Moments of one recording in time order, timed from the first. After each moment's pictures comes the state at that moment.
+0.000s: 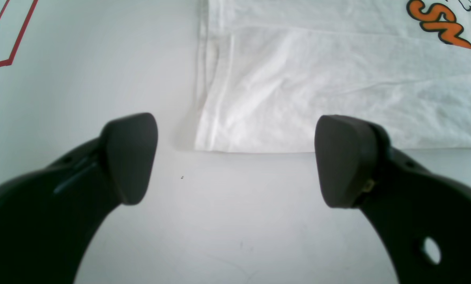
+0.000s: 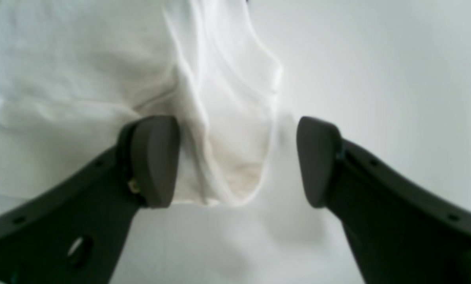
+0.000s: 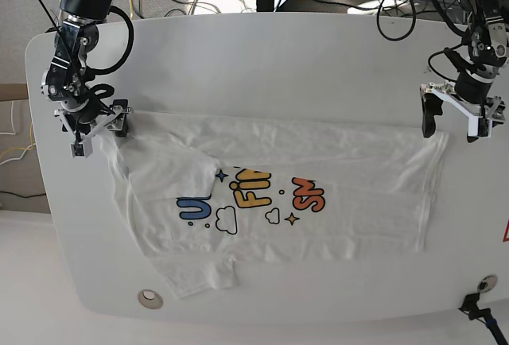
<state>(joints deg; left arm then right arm) 18.7 -24.1 -23.1 96.2 -23.4 -21.6 23.7 0.0 17.4 22.5 76.5 15.8 25.0 -41.8</state>
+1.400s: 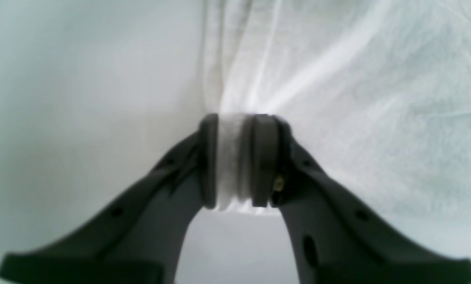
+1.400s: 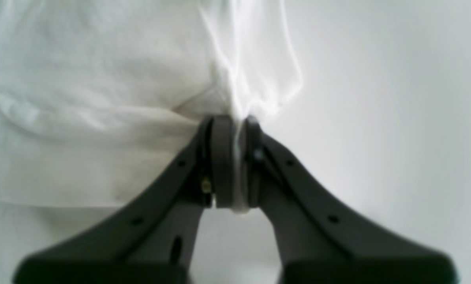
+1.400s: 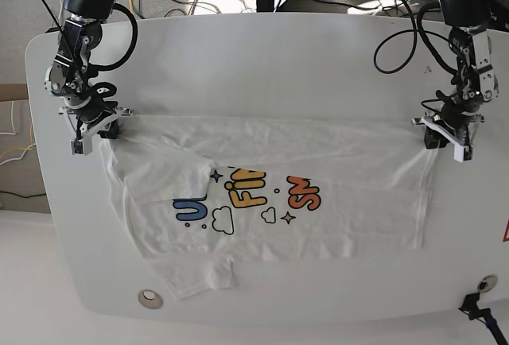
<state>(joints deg) -0.9 -24.2 -14.6 66.1 -24.1 -21.3 26.8 -0.1 16.4 22.7 72.7 17.3 25.1 -36.7</state>
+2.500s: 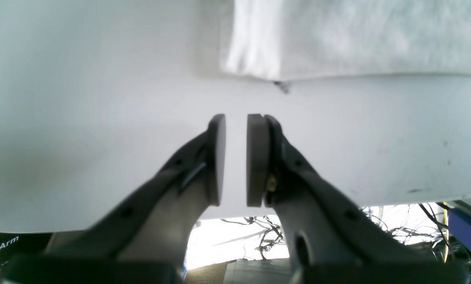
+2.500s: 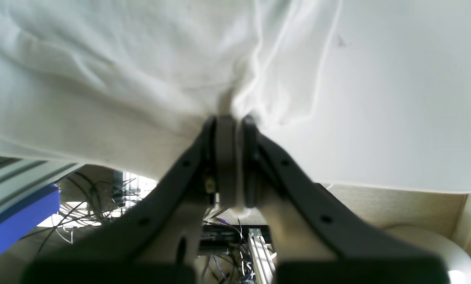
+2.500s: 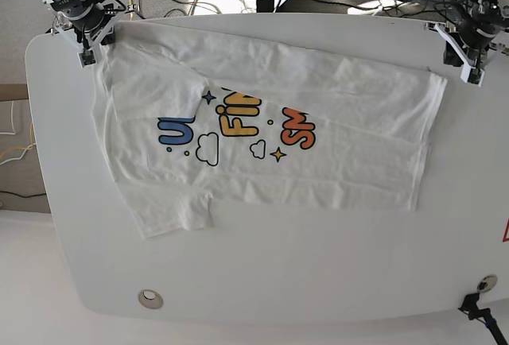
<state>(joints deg) 36.7 -27.4 -26.7 105.1 -23.9 -22.0 42.1 -35.5 15.9 25.8 105.3 15.9 25.4 -46.4</state>
